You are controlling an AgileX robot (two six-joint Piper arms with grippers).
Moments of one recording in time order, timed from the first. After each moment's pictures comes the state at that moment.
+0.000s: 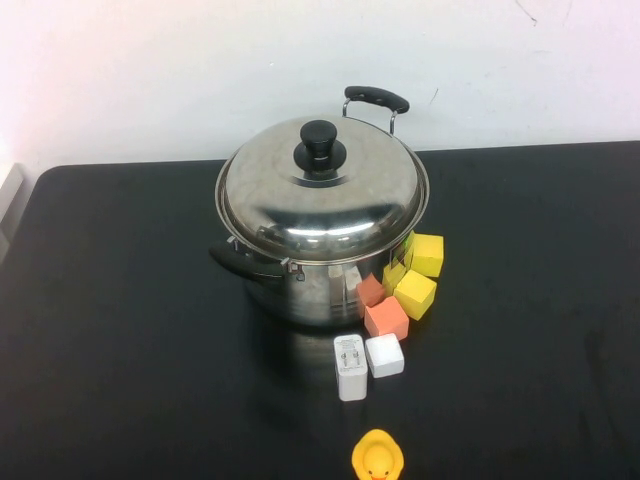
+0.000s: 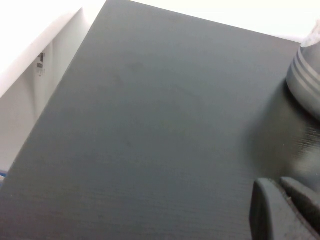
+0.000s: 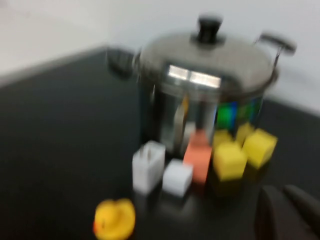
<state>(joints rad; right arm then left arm) 0.72 0.41 -0.25 -0.45 0.17 0.39 0.01 -0.01 0.01 -0.06 0.37 -0.23</state>
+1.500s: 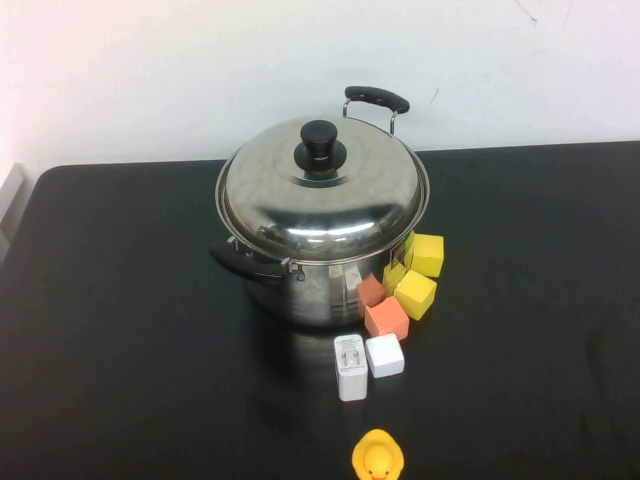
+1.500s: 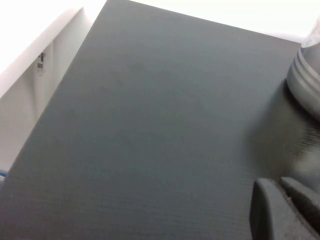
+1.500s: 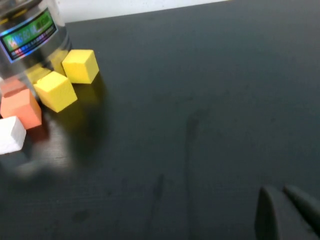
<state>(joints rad) 0.09 -0.01 0.01 0.07 0.44 0.08 0.01 -0.01 0.01 -0.06 0.37 -0.23</state>
